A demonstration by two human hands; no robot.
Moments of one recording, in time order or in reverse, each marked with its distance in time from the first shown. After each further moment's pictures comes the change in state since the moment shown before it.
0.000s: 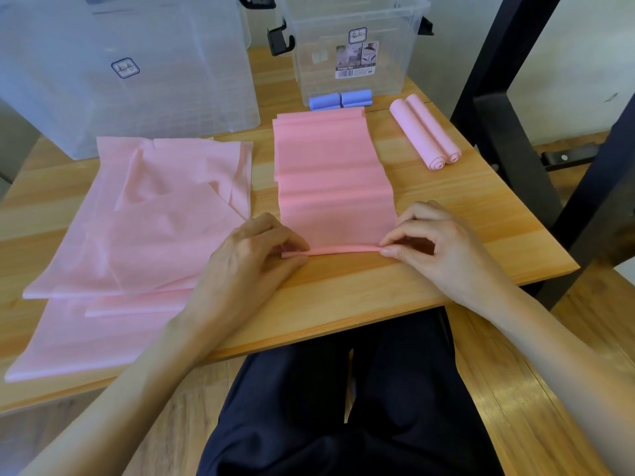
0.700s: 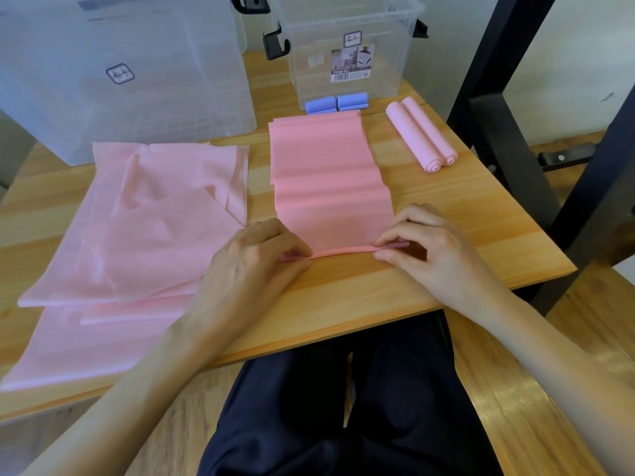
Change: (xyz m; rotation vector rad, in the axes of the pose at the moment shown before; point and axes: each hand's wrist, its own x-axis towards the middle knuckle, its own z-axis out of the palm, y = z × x) left_hand 0.004 0.006 0.004 0.136 0.012 0.073; right_hand 0.001 0.002 0.004 -0.076 0.027 -0.073
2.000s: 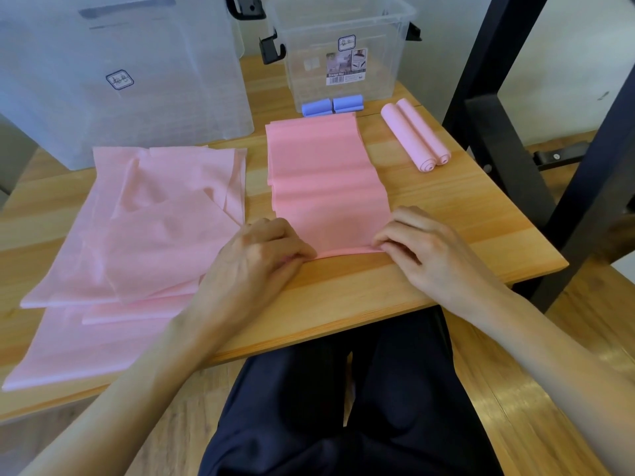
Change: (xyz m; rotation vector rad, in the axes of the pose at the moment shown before) left_hand 0.005 -0.001 0.001 0.001 -0.023 0.101; right_hand -0.005 0.000 0.001 -0.138 0.019 -0.123
